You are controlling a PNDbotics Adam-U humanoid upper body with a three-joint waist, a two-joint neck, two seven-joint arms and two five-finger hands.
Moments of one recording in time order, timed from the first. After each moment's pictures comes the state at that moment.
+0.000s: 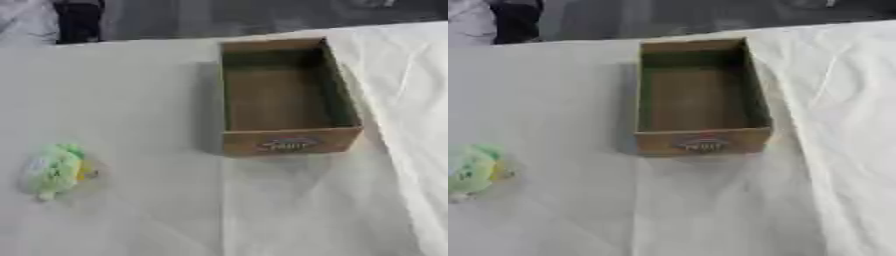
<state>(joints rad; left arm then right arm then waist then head) -0.21 0.46 0.16 -1.98 -0.11 -0.13 0.51 -0.43 -0.48 -0.18 -1.99 0.27 -0.04 -0.55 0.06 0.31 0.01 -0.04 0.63</state>
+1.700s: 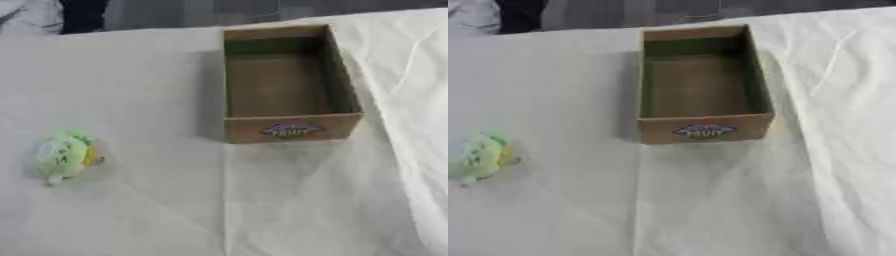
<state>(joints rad) -0.40 0.93 0.06 -1.98 -0.78 -0.02 -0.24 -0.42 -0.49 -0.18 -1.99 0.26 -0.04 -0.54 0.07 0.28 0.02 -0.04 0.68</state>
